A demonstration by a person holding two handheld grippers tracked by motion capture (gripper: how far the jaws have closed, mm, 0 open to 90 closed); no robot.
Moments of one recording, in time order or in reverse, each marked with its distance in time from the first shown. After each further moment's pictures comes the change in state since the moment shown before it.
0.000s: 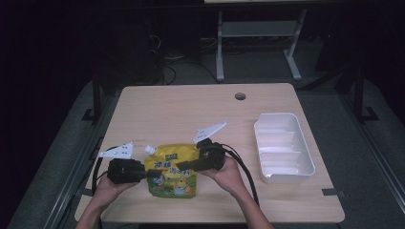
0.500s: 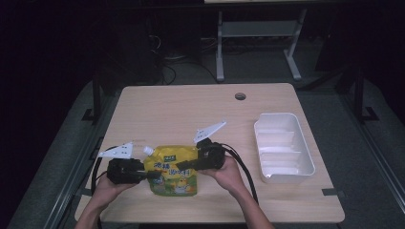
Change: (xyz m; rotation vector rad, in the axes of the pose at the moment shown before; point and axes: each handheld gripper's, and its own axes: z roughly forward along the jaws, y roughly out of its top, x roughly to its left) left arm 0.000 0.000 -0.002 0.006 0.012 -0.003; right arm 0.000 0.002 -0.001 0.002 0.050 -0.009
